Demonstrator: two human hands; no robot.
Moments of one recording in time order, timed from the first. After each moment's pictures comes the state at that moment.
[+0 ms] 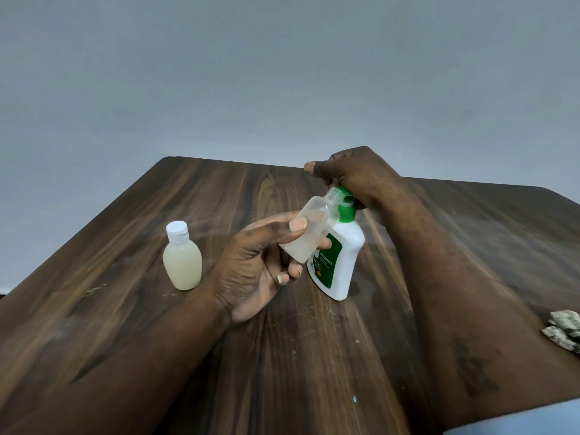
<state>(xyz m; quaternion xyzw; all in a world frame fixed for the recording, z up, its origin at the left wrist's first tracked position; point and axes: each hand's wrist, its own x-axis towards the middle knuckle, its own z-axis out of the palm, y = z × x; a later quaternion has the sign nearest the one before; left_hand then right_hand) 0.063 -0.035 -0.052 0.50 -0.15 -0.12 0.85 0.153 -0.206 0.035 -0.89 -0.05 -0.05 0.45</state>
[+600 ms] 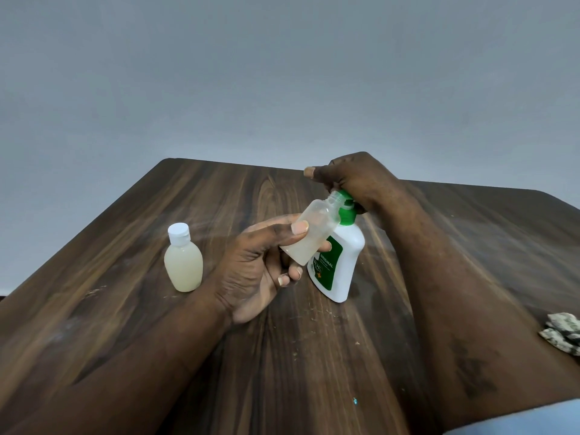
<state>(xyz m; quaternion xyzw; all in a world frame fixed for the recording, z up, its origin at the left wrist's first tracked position) 0.064 -0.035 -0.053 0.50 -0.15 -0.12 0.84 0.153 -0.207 0.033 -0.89 -0.05 -0.05 0.46</state>
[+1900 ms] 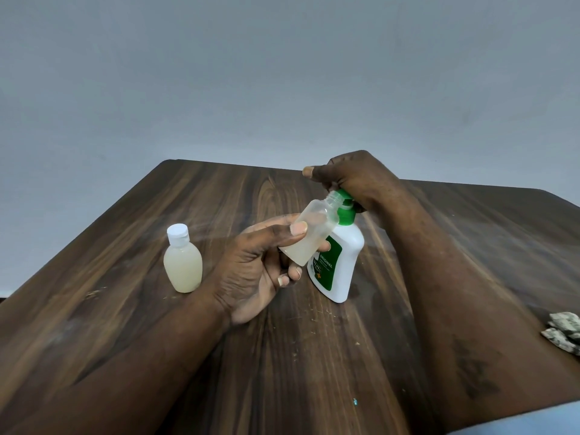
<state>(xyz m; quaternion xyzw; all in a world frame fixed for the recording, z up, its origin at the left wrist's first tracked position) 0.065 -0.035 -0.054 0.50 -0.15 -0.12 0.84 0.153 -0.207 0.034 -0.88 -0.05 -0.05 0.46</state>
